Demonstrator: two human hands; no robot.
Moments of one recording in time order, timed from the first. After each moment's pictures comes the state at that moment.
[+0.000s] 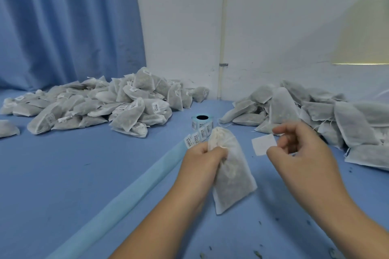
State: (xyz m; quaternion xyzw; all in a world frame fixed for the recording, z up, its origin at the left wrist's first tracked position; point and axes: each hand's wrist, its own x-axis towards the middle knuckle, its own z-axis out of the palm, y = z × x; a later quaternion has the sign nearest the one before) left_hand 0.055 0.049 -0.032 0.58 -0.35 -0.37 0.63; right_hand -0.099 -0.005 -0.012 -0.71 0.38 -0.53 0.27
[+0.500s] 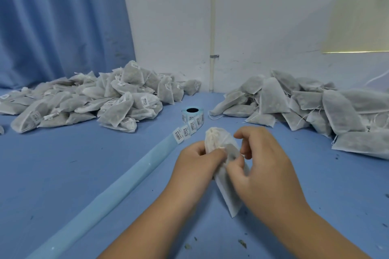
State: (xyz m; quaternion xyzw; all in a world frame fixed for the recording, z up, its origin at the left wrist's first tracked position) left_hand 0.038 0.050 -0.040 0.59 -0.41 -0.34 0.60; right_hand -0.084 0.018 -0.036 -0.81 0.32 -0.50 0.04
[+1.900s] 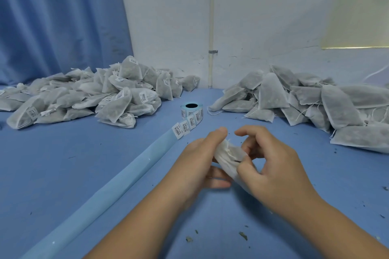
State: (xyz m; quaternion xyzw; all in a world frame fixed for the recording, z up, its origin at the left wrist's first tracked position) left_hand 0.041 0.060 -0.032 0.55 -0.41 -0.48 0.55; right_hand -0.100 0.008 -0.040 -0.83 0.27 -0.46 0.17
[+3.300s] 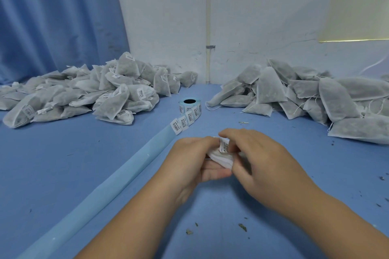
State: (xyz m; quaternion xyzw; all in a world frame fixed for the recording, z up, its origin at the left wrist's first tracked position) left_hand 0.043 0.062 -0.031 0.52 -0.35 -0.51 0.59; right_hand -0.103 0.011 -0.038 -0.91 0.22 -0.36 0.00
